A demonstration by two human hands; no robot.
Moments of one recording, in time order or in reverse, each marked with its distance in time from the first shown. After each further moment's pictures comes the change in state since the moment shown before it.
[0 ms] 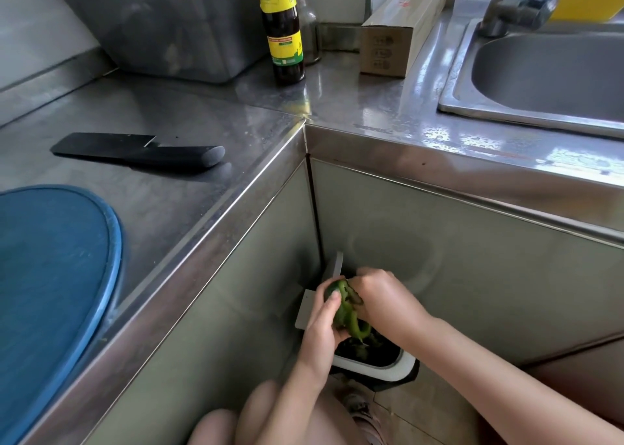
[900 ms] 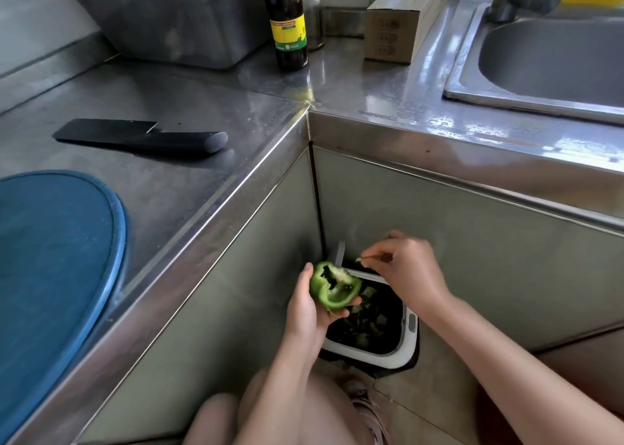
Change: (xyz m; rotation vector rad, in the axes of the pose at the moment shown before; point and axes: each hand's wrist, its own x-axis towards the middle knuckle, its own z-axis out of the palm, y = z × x) left_hand 0.004 0.023 0.001 -0.186 0.219 -0.166; right_hand -0.007 0.024 -0.013 0.448 0.437 0.173
